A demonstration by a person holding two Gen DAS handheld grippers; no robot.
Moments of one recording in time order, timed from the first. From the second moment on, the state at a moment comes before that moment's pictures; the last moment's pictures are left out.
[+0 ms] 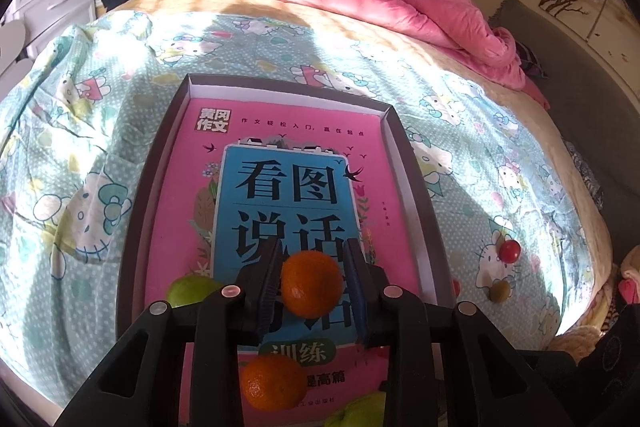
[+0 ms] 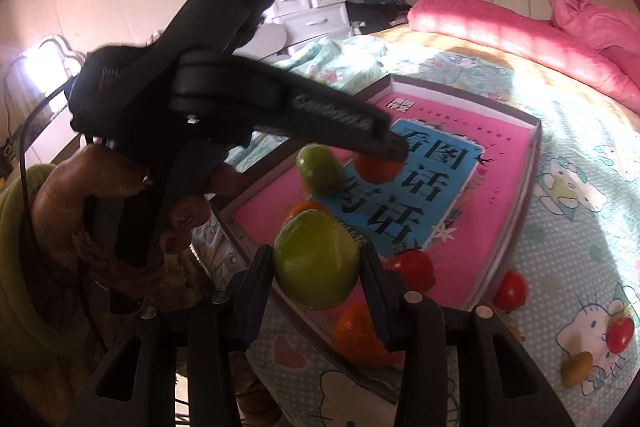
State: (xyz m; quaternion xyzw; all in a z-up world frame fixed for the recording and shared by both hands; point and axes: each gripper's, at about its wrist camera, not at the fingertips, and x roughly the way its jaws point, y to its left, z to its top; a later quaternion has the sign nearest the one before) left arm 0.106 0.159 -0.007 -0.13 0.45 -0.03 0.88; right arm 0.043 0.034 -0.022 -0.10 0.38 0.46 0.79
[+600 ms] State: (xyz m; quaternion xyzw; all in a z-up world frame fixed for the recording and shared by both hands) left arm 0.112 0.151 -0.029 -0.12 0.49 -0.04 0.86; right arm 0.031 0.055 -0.044 -0.15 0.38 0.46 0.79
